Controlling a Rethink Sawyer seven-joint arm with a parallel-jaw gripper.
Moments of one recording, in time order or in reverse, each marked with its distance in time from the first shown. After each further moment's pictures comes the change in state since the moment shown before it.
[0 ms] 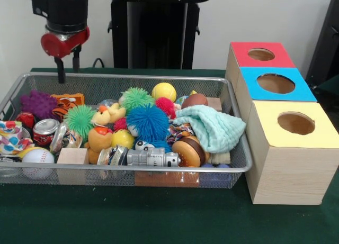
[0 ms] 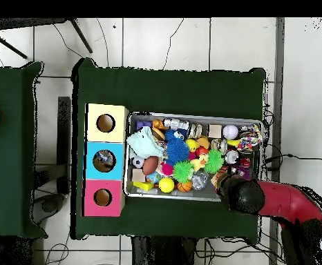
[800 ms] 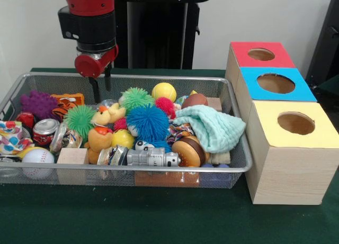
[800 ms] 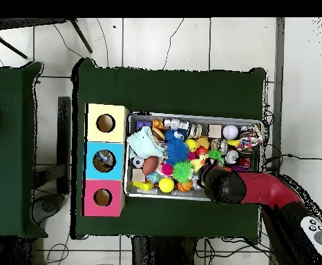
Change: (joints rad) arm -0.015 0.074 0.137 0.013 0.000 -0.045 0.000
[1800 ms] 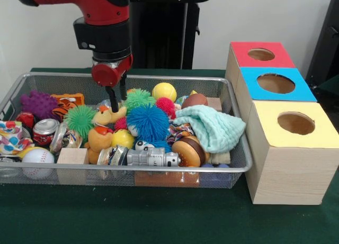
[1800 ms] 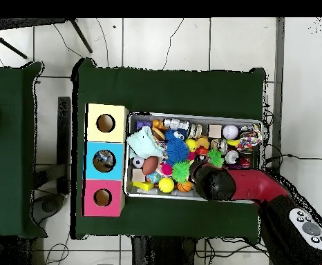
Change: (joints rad) arm 0.015 0.045 0.027 0.001 0.006 -0.057 0.000
